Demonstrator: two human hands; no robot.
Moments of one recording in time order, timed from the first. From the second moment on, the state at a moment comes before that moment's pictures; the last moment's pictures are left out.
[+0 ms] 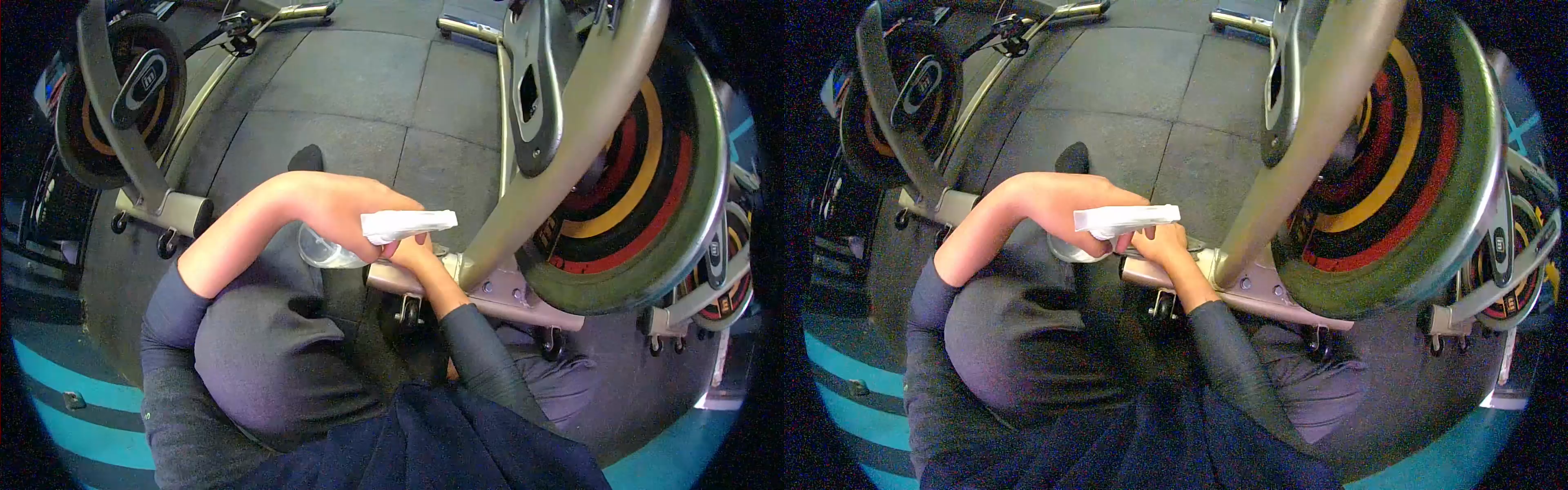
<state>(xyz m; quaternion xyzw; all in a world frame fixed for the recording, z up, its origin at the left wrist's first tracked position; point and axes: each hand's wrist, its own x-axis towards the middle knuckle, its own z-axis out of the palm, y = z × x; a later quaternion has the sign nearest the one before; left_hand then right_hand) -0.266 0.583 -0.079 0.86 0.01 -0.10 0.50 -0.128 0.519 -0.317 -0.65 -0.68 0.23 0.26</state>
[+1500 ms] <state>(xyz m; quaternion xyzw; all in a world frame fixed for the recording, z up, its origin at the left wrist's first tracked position) -0.254 0.578 -0.072 0.85 0.01 -0.12 0.51 -0.122 0.433 -0.290 -0.73 -0.63 0.03 0.26</state>
